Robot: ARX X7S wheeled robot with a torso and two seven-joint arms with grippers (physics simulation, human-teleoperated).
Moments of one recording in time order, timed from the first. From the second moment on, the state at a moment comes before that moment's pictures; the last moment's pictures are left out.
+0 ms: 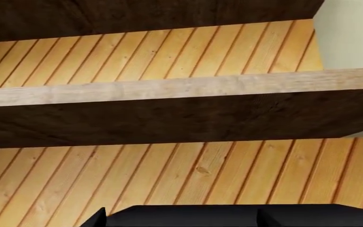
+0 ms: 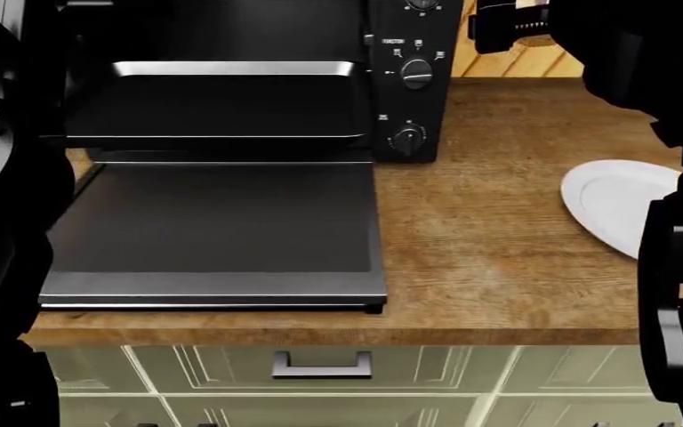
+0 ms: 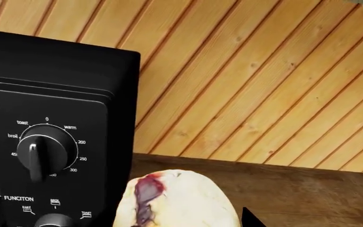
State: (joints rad) left arm -1.04 -0.37 0.12 0.36 -0.43 -0.70 -0.31; right arm 1.52 0.30 -0.29 0.22 0.52 1.28 0.29
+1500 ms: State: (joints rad) left arm -1.06 -0.41 0.11 0.41 -0.46 -0.76 -0.34; right arm 1.71 0.19 -0.40 0.36 0.68 1.24 -0.02
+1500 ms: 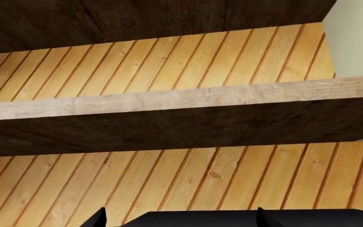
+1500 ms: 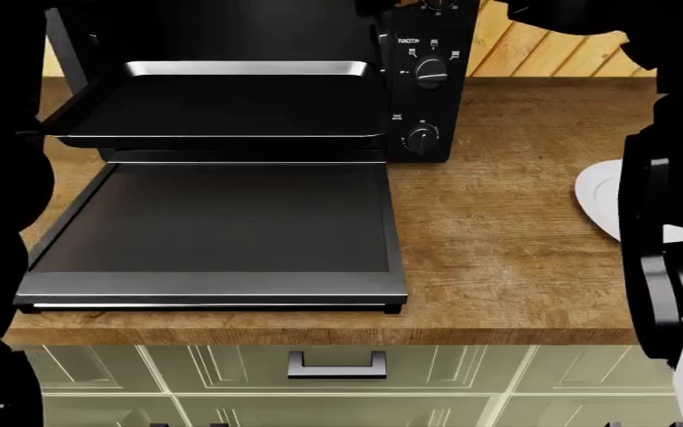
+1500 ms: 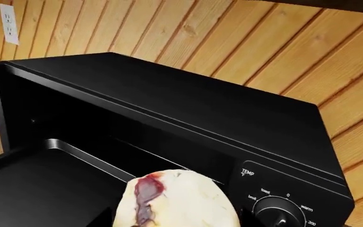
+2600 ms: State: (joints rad) left arm -1.05 -0.45 0.09 0.47 -0.47 -0.80 -0.38; right arm 1.83 0.02 -0.72 0.91 0.79 0.92 -0.32
